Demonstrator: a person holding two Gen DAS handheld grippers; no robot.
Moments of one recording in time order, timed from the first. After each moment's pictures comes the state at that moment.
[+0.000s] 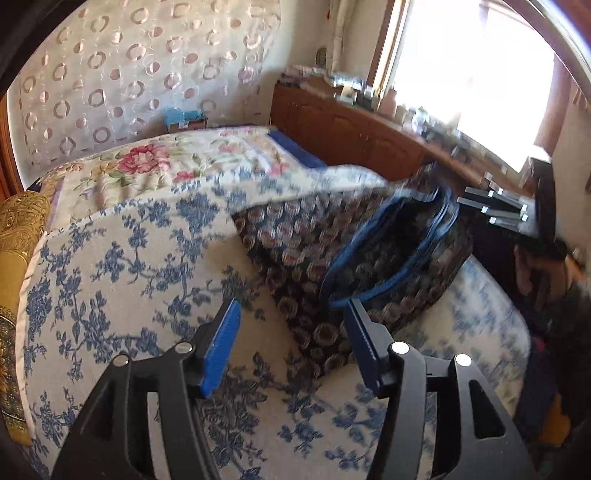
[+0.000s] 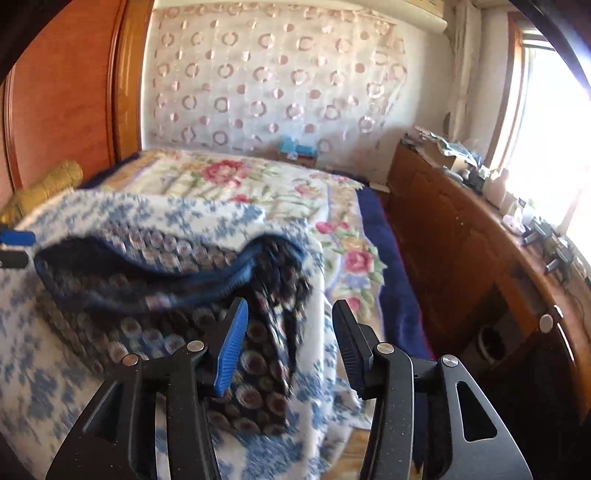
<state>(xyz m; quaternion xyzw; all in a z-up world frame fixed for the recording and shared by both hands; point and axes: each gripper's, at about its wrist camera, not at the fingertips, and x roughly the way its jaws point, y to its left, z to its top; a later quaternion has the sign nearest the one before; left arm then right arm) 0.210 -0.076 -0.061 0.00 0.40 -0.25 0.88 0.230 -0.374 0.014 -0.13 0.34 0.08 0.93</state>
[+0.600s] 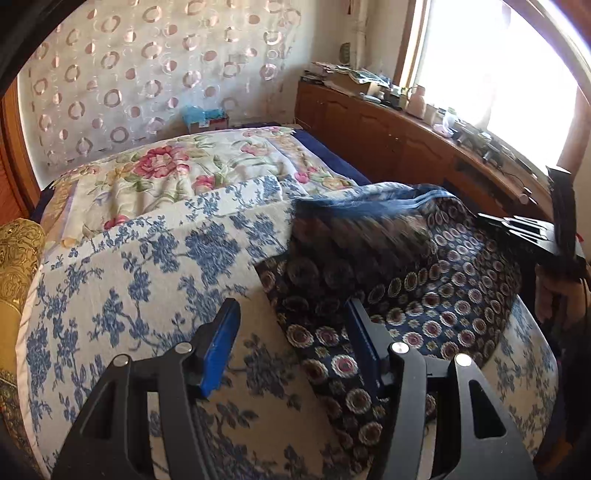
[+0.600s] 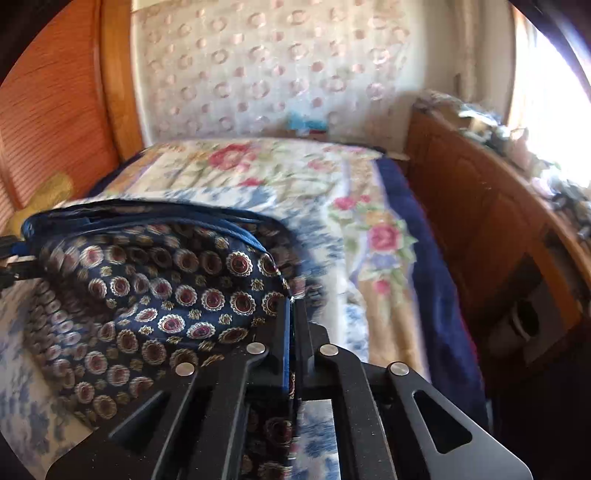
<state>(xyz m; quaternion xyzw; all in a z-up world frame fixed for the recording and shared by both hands) 0.283 -0.093 -0.063 0.00 0.40 -0.21 0.89 0.296 -0.389 -0.016 -0.07 0.37 0.08 0.92</state>
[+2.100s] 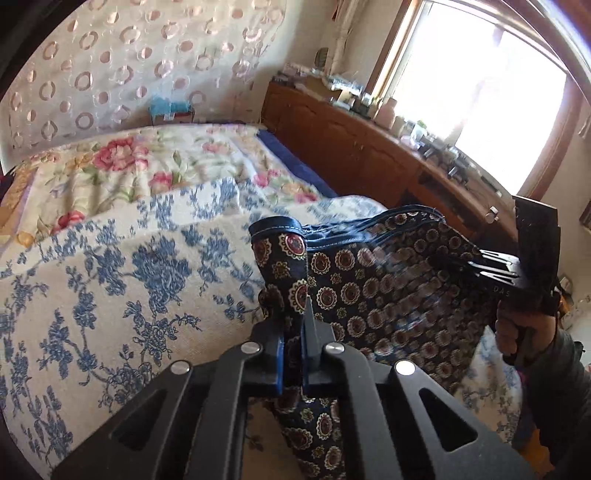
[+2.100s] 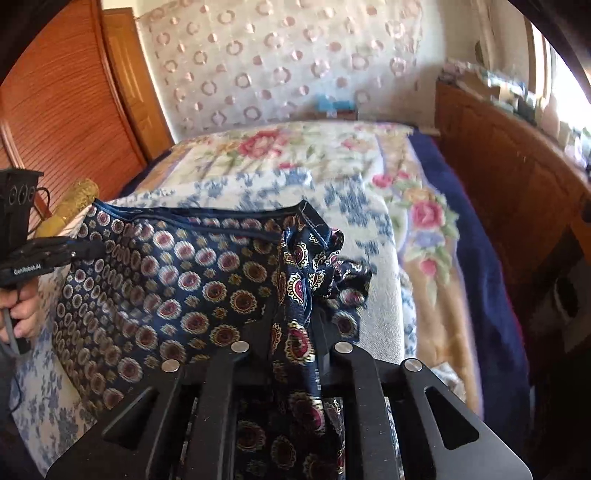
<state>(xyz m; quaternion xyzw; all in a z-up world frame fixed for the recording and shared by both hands) 0.303 -0.097 -0.053 -0.07 0.40 -0.29 0.87 0.299 -0.374 -0.026 -0.01 0.40 0.17 0.90</state>
